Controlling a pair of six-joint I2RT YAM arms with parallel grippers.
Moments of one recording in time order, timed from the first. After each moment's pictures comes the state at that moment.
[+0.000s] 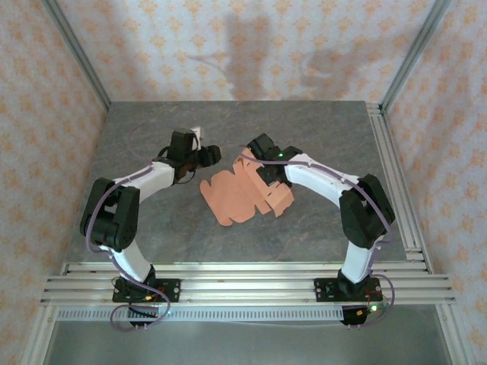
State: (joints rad) left arm -0.22 1.71 1.02 0.01 0.24 -0.49; right arm 0.68 1.80 1.37 -0.70 0.43 -0.07
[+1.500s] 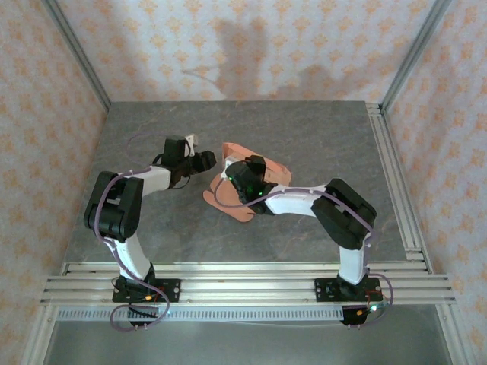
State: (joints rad) left arm -0.14 1.79 0.93 0.16 0.37 -0.53; right arm 0.89 1.89 1.09 0.29 0.98 -1.09
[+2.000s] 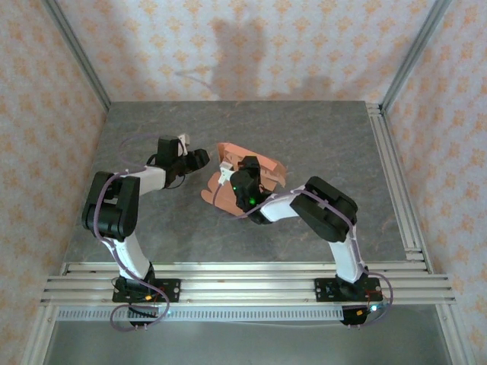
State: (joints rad) left arm -0.09 1.79 0.92 0.17 0.37 -0.57; right arm 0.90 2.05 1.01 0.85 1.00 -1.50
